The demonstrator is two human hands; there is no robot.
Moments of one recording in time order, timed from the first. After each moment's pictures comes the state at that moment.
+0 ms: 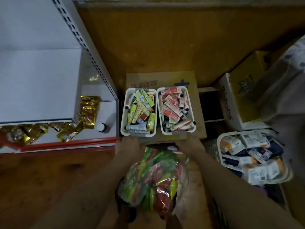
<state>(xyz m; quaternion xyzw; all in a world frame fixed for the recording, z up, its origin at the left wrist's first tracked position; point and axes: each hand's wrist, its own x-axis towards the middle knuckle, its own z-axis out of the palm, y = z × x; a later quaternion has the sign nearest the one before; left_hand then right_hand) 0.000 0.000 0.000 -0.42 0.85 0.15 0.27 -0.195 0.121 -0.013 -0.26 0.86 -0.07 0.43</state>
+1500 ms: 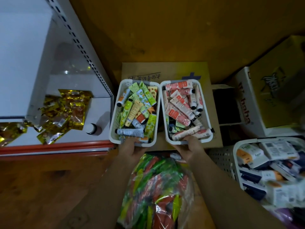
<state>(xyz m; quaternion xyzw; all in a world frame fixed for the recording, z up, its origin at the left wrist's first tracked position) -0.038 -0.022 -0.144 -0.60 -0.02 0.77 -0.22 -0.206 0.083 -0.151 0.31 0.58 -0.57 0.50</state>
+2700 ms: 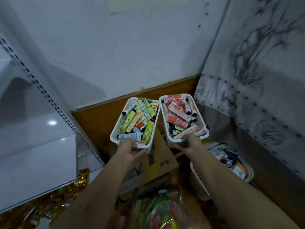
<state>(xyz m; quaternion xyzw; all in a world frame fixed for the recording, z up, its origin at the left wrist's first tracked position) -0.087 0.039 0.264 -0.53 0.29 0.79 -0.12 -0.242 0.196 0.226 0.29 0.55 -0.71 0.32</state>
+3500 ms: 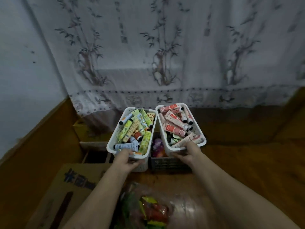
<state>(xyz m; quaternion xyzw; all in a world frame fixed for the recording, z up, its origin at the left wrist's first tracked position) 0.029 0.201 0.303 -0.27 0.53 0.75 0.29 0.090 0.428 0.256 0.49 0.31 -0.81 -0.10</state>
